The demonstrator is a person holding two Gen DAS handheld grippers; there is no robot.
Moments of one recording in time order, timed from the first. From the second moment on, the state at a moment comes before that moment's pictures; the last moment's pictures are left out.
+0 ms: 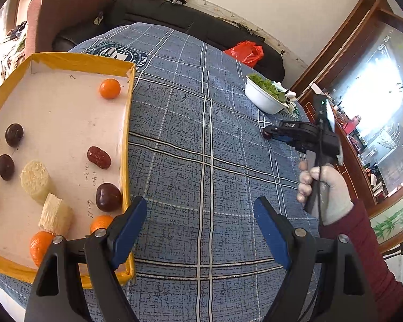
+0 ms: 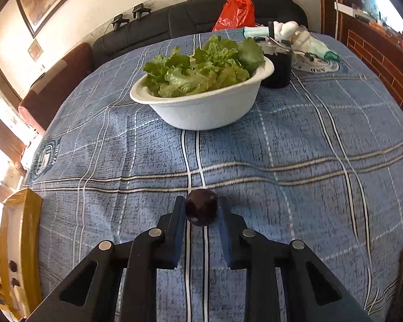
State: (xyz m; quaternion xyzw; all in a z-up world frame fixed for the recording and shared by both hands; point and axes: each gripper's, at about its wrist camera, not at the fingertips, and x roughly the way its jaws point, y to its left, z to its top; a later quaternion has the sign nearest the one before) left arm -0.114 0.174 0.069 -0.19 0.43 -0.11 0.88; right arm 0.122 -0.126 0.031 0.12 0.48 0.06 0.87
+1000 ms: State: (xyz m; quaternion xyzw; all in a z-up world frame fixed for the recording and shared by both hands) left arm -0.144 0.109 0.059 -0.07 0.43 -0.16 0.88; right arm -0.089 -0.194 0.085 0.18 0.41 0.13 0.89
